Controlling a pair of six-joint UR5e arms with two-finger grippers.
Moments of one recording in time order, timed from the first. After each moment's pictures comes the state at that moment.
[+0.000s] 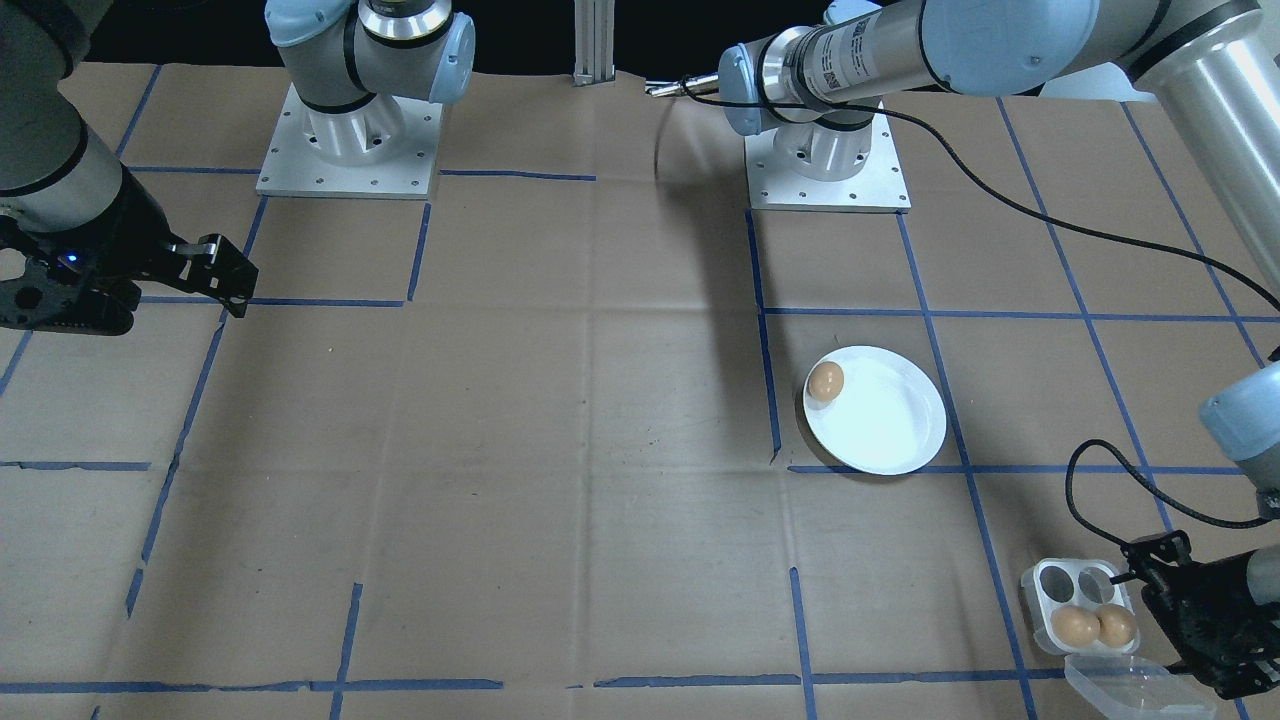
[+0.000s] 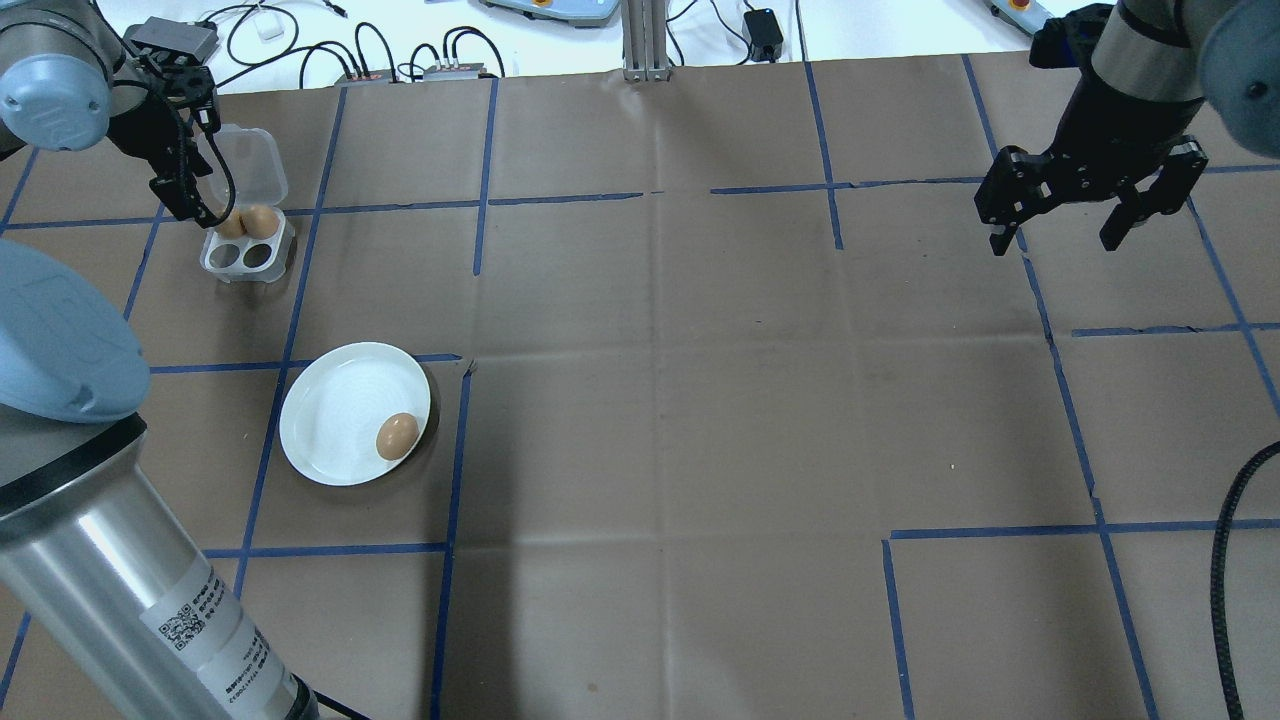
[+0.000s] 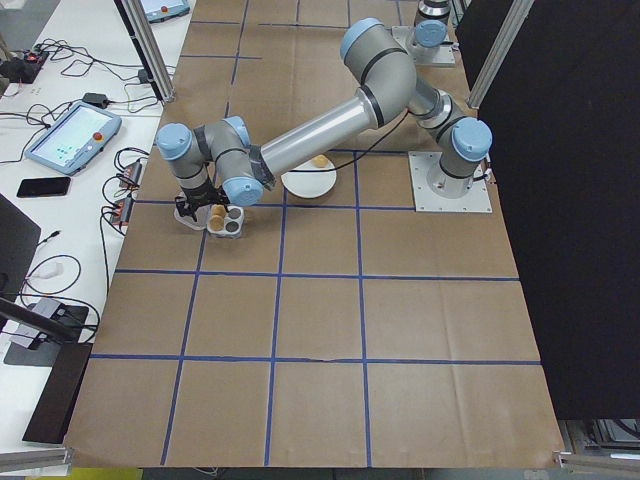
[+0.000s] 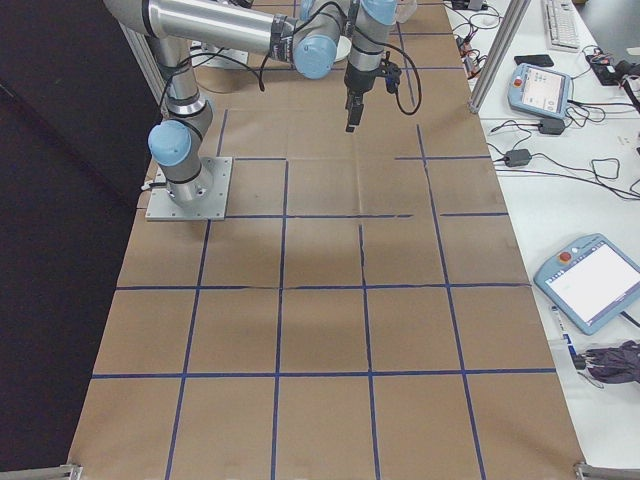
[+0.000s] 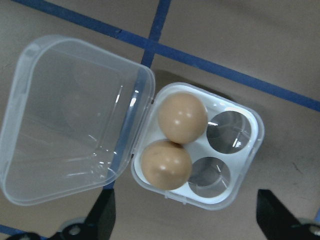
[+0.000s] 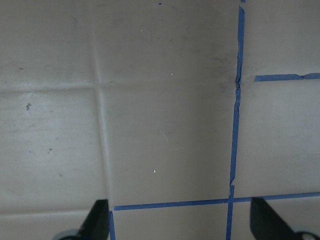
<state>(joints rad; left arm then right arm) -1.15 -2.37 -1.07 -1.29 1.61 1.65 1.39 -1.48 1.60 -1.57 -1.64 -0.14</state>
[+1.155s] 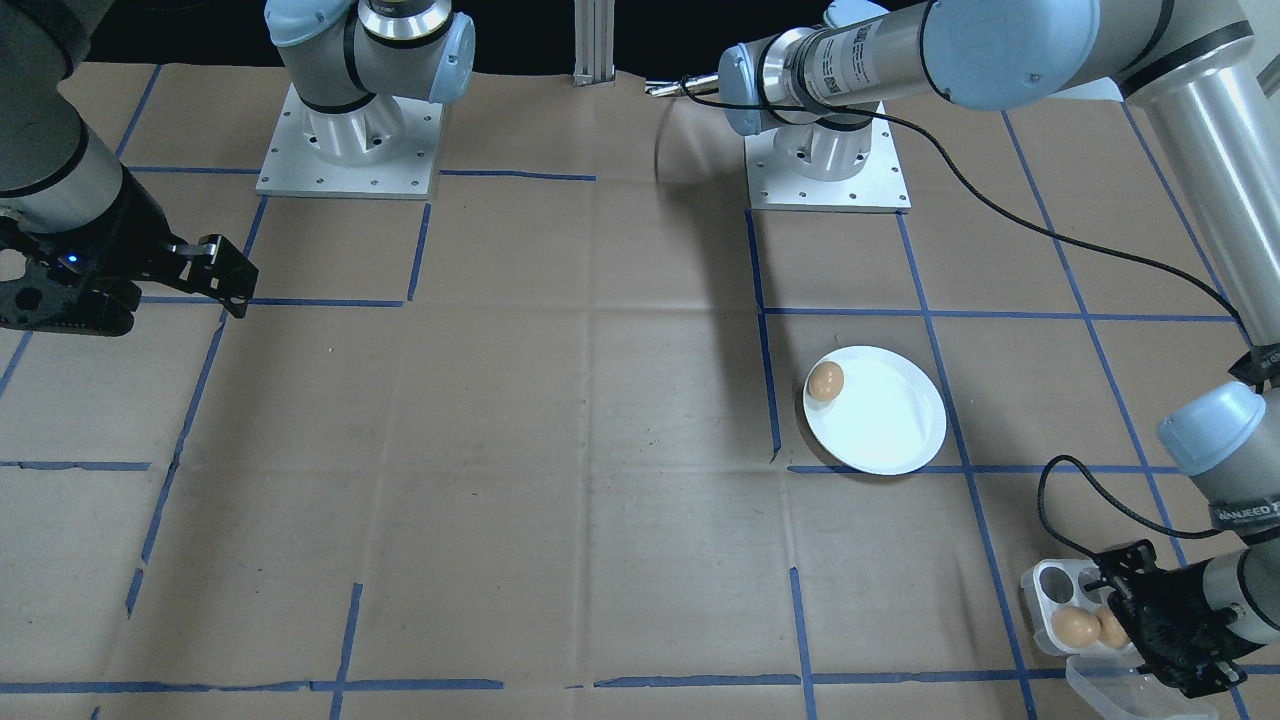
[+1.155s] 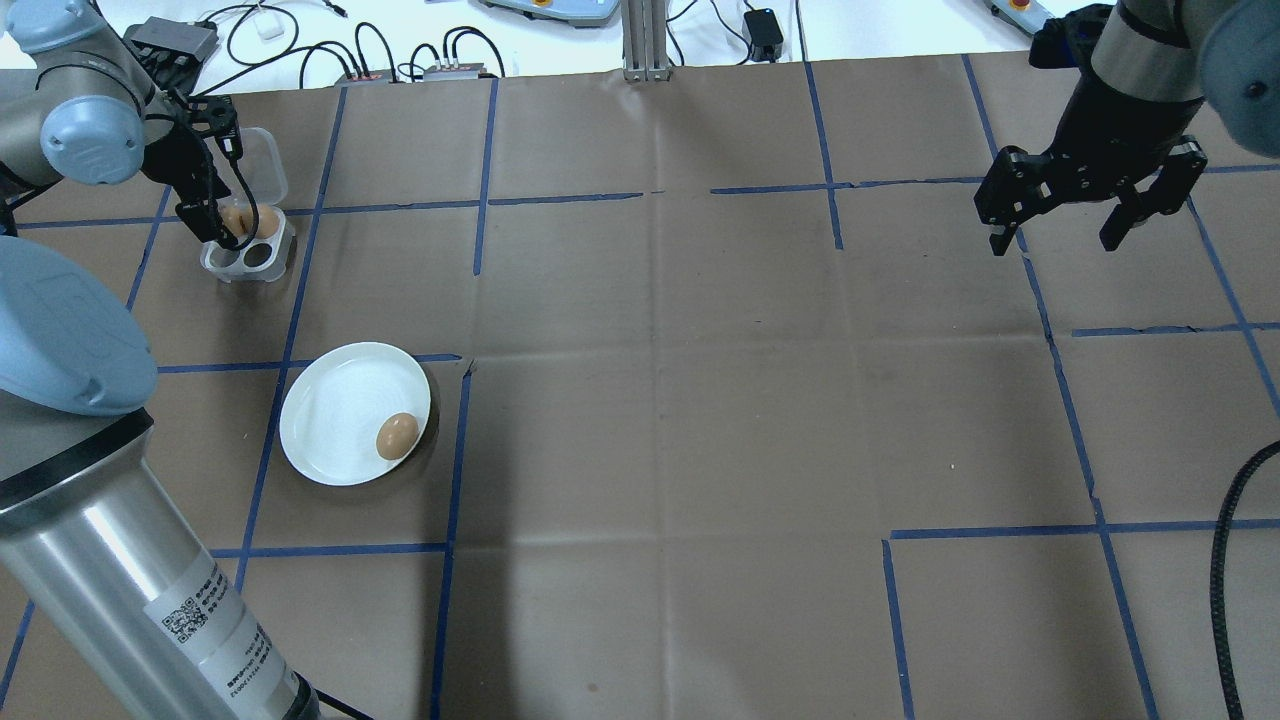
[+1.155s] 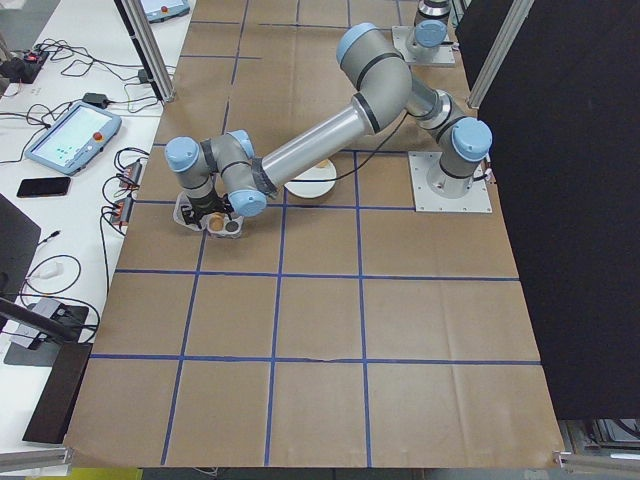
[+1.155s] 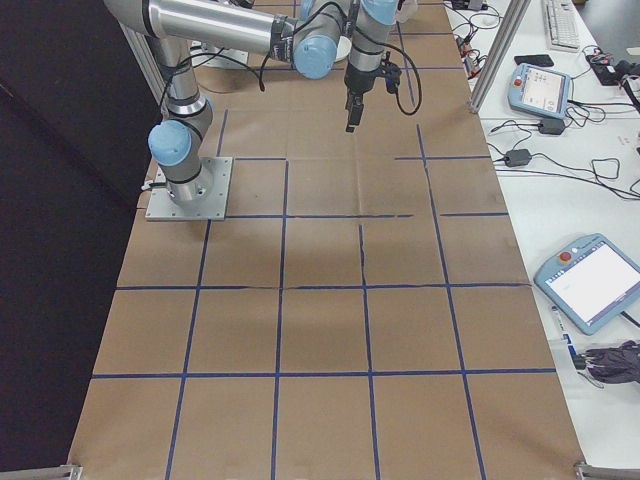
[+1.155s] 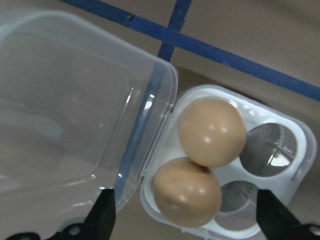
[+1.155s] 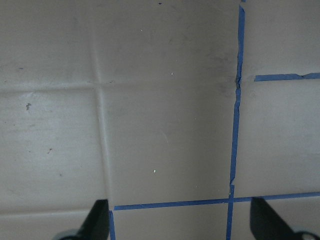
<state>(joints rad) -1.15 -2.38 -1.15 -1.19 1.61 1.63 1.39 -1.48 1.60 -1.57 -1.64 -0.14</state>
